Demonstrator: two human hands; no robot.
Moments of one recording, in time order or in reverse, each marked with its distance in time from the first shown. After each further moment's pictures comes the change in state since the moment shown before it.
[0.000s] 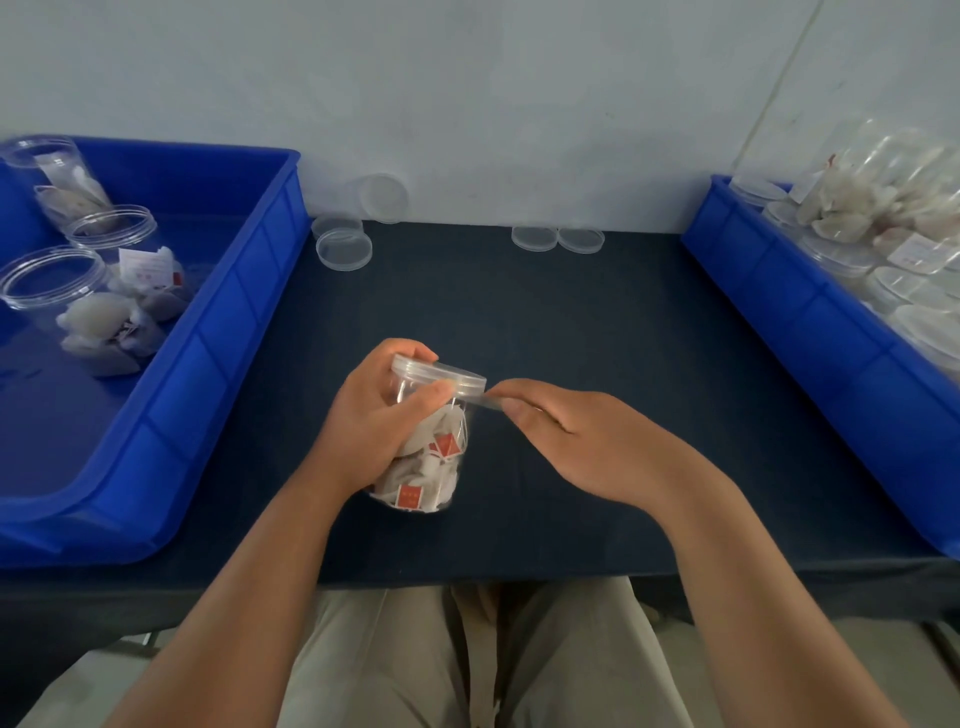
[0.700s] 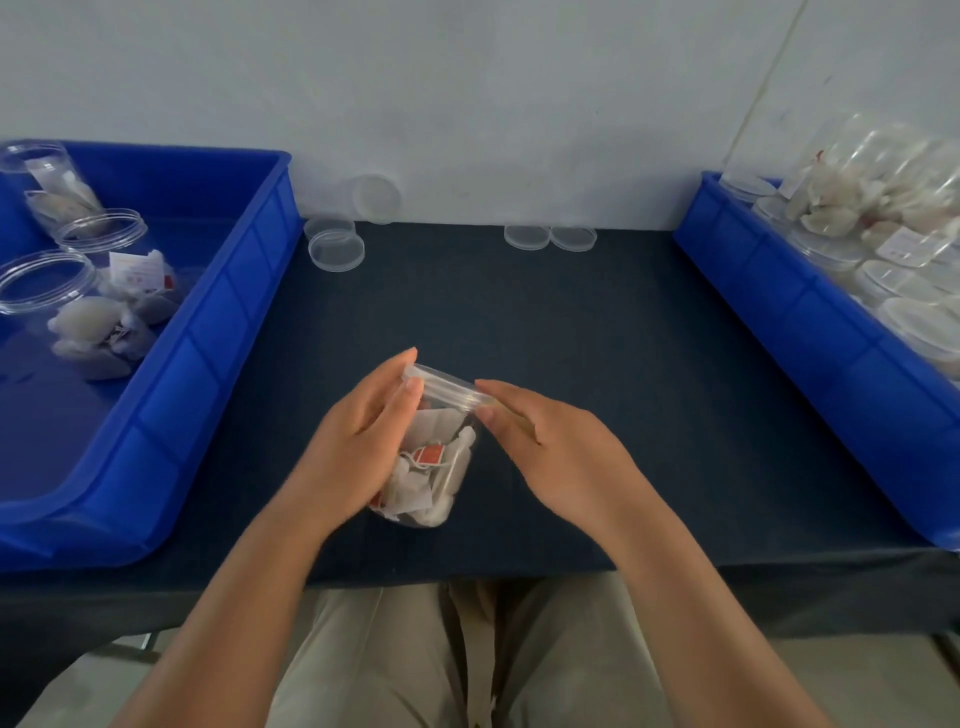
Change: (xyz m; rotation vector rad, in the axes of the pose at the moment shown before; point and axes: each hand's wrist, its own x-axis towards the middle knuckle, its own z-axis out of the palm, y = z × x) left_hand -0.028 0.016 0.003 0.188 -0.039 -0.091; right_hand -0.009 -0.010 0.032 0.045 0.200 -0.001
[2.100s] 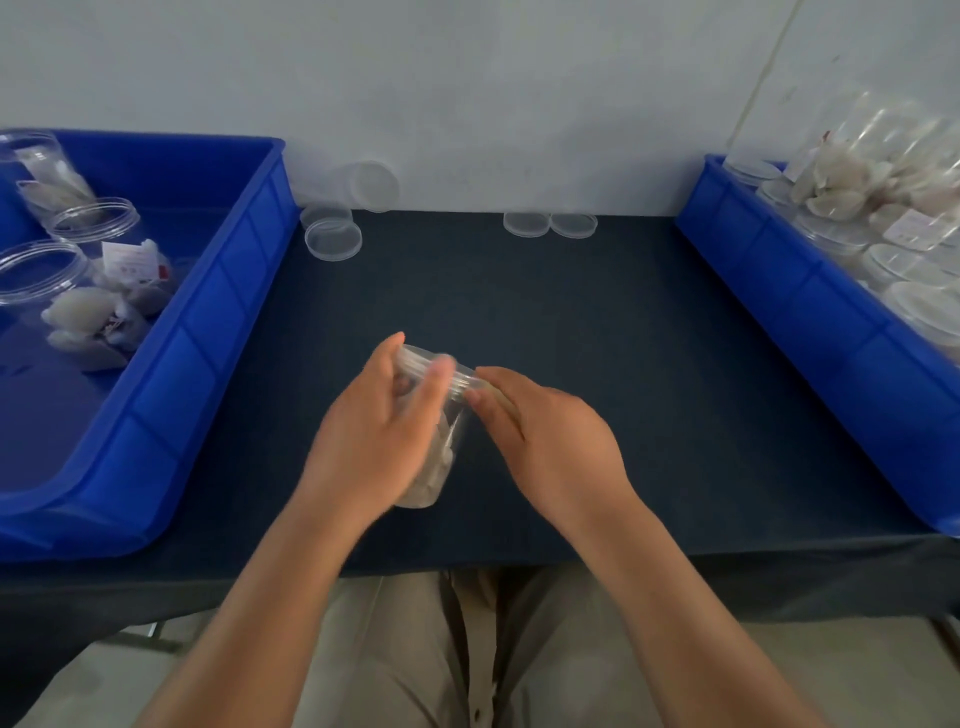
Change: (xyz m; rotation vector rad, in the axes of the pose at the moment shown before) left_hand 0.000 0.009 0.020 0.202 0.170 -0.064; right_hand 0.000 -0.007 0.014 -0.121 0.191 -0.079
